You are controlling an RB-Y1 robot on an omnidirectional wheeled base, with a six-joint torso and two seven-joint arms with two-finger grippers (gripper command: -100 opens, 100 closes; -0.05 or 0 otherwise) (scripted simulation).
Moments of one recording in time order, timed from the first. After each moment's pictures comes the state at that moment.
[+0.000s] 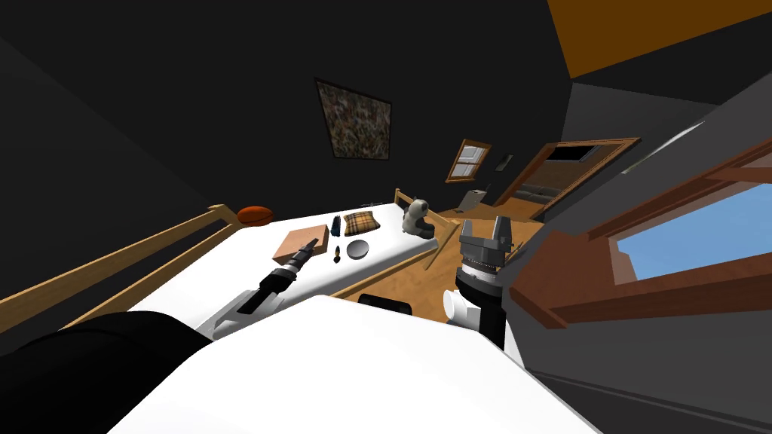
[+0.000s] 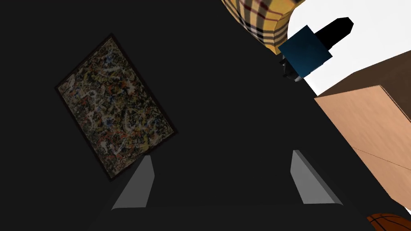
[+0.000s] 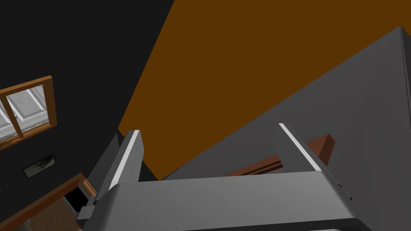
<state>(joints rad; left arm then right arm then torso) 0.64 0.54 0.21 -1.77 -0.03 -0.29 0.06 0.45 0.05 0.02 -2.30 0.09 -0.54 -0.11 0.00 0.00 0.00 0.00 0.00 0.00</state>
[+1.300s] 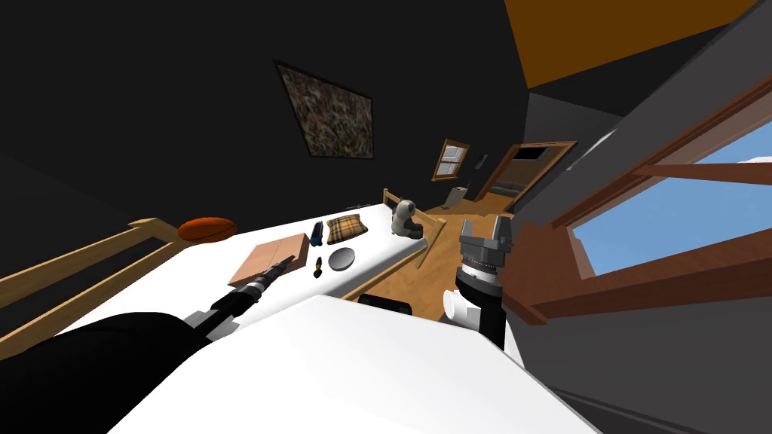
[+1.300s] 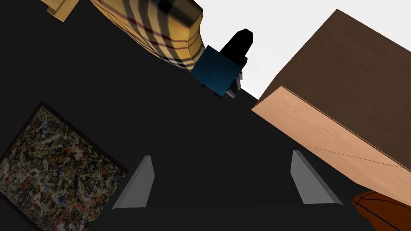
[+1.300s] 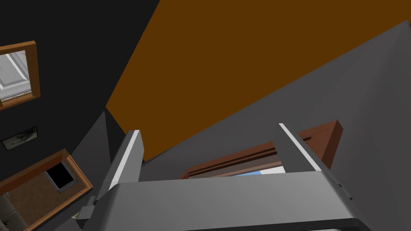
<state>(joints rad) 0.73 0.69 0.27 -1.49 -0.12 -0.28 0.11 0.45 0.05 0.02 -2.30 0.09 -0.54 -0.11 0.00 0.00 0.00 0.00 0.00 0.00</state>
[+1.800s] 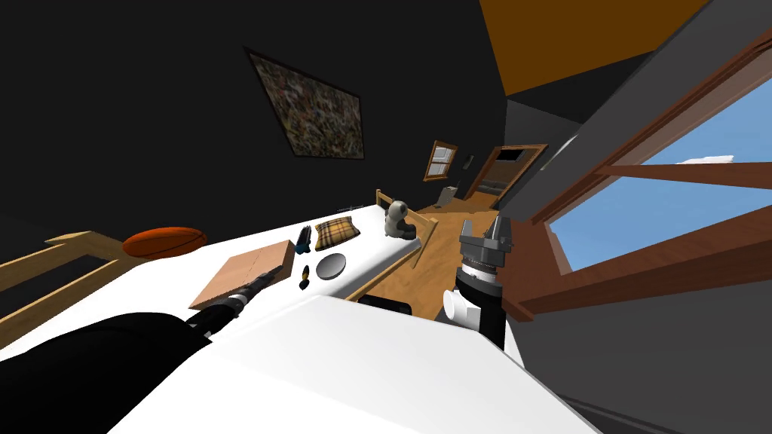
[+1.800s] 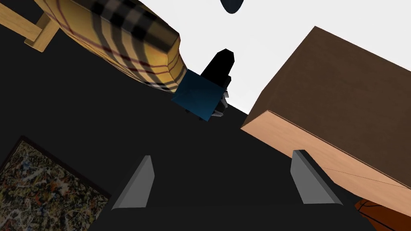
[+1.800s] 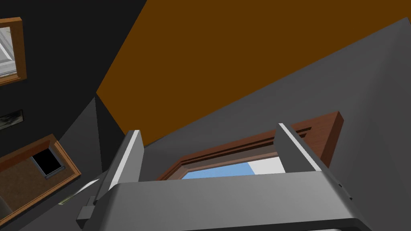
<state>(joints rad) 0.75 0.73 0.28 -1.34 -0.18 -0.30 0.16 0.45 0.05 0.02 -2.30 0.09 -0.54 -0.11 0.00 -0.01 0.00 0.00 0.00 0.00</state>
